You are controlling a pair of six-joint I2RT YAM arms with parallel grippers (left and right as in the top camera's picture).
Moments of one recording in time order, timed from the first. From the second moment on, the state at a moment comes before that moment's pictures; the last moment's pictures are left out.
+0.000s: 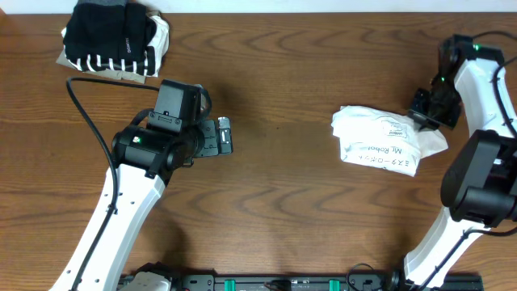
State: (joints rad) left arm -0.30 1.29 1.20 -0.97 0.05 -0.38; right arm -0.22 2.07 1.67 -1.24 -0.04 0.32
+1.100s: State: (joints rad) left arm -0.31 1.29 1.20 -0.97 0.22 -0.41; right arm -0.03 1.88 1.36 -0.88 -0.49 0.37
